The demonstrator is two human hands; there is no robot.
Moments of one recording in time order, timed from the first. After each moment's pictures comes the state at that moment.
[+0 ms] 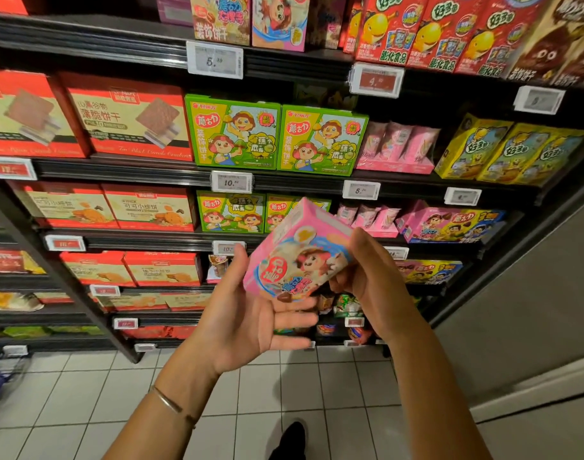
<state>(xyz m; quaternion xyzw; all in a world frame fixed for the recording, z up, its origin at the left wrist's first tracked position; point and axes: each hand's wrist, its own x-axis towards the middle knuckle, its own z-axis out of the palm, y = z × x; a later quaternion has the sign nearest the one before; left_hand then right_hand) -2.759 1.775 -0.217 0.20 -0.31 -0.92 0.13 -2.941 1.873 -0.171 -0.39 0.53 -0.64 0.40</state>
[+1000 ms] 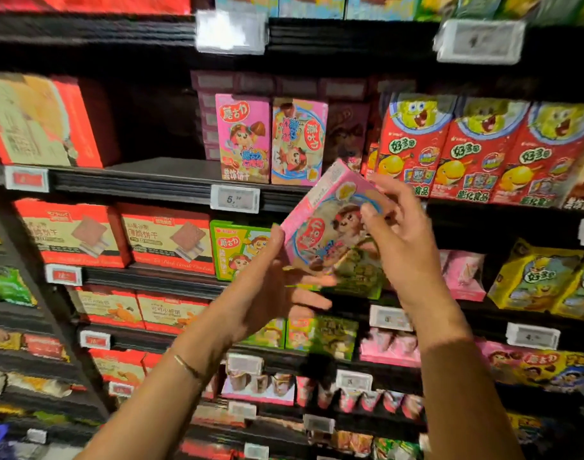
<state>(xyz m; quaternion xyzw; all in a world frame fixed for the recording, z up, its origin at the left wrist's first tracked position) -2.863 1.646 -0.078 0.24 -0.54 -0.76 0.26 -3.054 1.721 -0.040 -0.52 0.50 -0.67 0.14</state>
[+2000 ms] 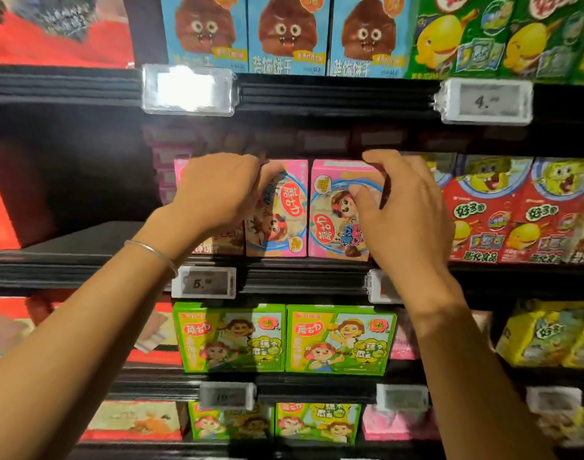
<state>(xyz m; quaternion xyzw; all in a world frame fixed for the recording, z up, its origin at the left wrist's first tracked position) -2.907 1.458 0.085 0.28 -0.84 0.26 0.38 -3.080 1.630 0.055 -0.46 0.70 -0.47 -0.28</state>
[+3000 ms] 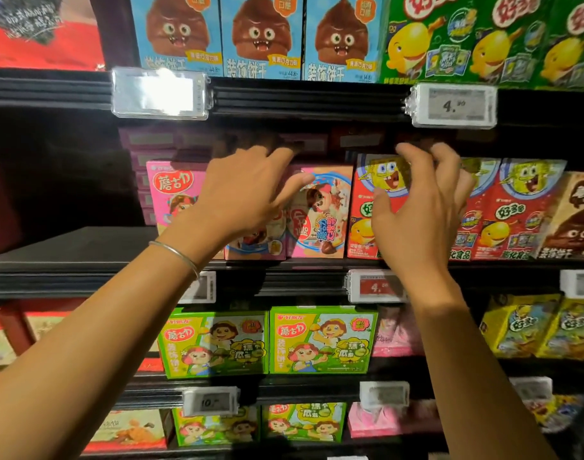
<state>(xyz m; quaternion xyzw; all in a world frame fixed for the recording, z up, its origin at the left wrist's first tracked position) -2.947 1.486 0.084 0.21 -0.83 0.29 0.43 -3.117 1.640 0.048 -0.39 0.69 -0.51 -0.34</state>
